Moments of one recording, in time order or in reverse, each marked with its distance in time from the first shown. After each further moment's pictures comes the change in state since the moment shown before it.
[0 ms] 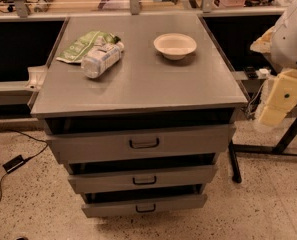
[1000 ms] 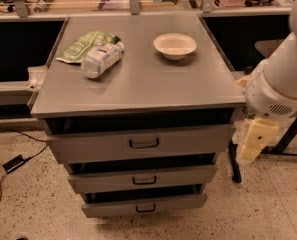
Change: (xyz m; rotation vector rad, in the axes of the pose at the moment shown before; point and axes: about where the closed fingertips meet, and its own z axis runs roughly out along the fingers) arm 0.014 0.020 0.087 -0.012 0.022 -0.054
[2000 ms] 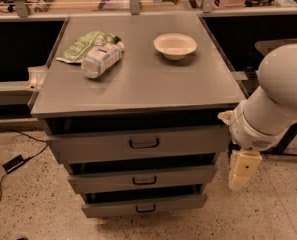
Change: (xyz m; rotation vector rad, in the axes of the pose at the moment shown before) arm 0.016 0.036 0.085 -0.084 0.005 -0.091
